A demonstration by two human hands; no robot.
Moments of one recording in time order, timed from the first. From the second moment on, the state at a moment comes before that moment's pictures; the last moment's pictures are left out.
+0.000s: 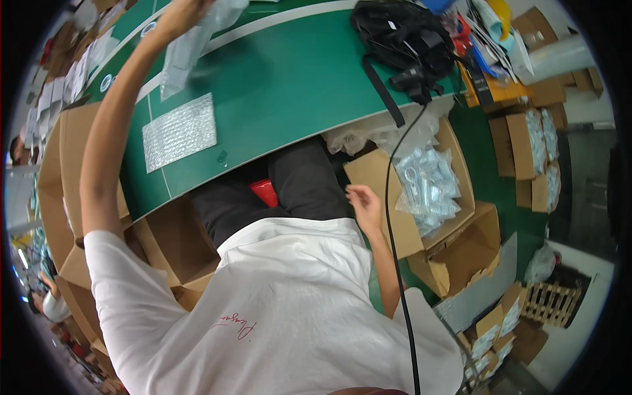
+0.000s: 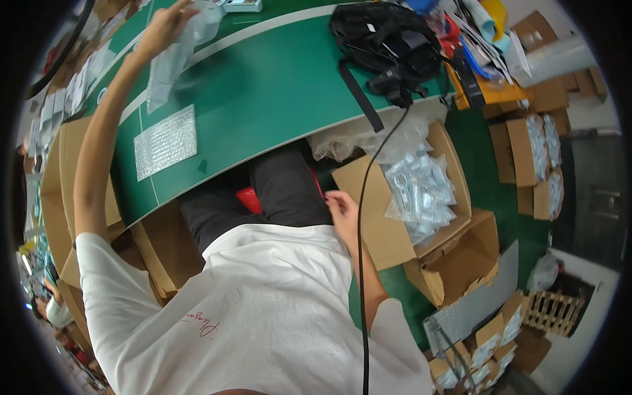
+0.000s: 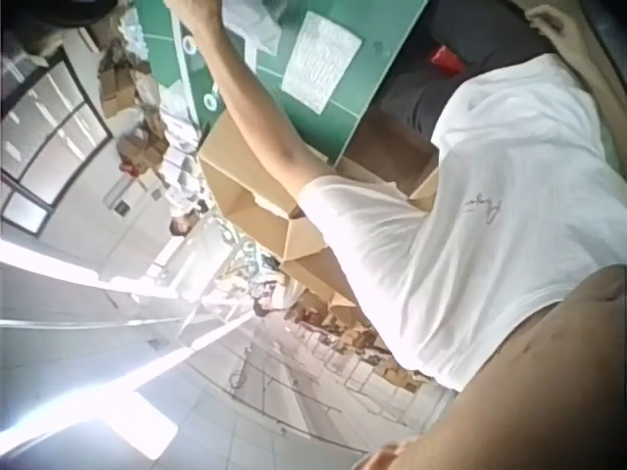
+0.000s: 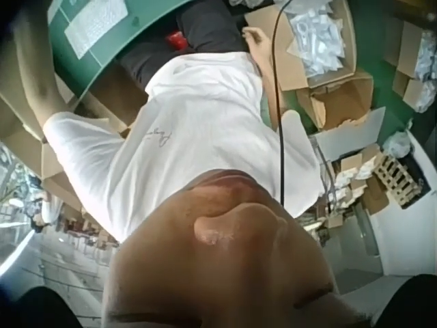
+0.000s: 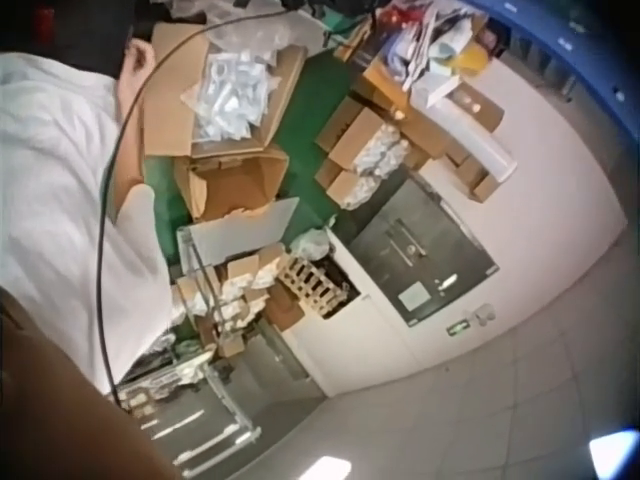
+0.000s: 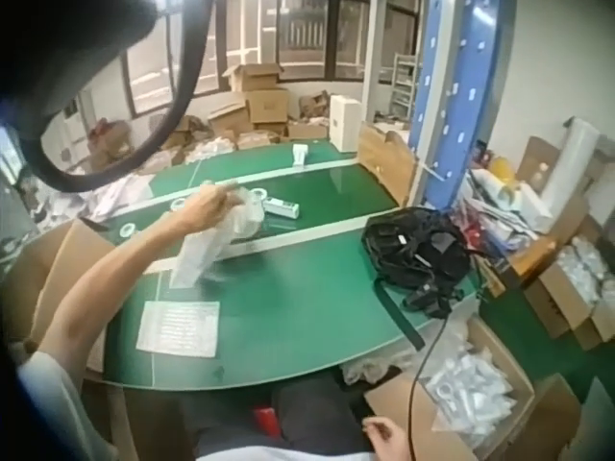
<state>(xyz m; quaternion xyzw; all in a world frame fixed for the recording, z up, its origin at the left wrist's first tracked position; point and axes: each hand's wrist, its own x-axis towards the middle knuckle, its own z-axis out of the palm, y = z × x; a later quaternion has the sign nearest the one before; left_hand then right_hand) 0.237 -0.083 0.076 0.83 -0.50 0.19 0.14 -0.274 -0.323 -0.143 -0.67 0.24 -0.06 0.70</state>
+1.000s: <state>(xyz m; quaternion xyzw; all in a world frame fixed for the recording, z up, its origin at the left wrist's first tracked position) -0.204 -0.227 -0.048 0.46 -0.73 0.03 0.51 -0.329 -0.325 -0.063 -0.05 0.21 -0.17 0.96</state>
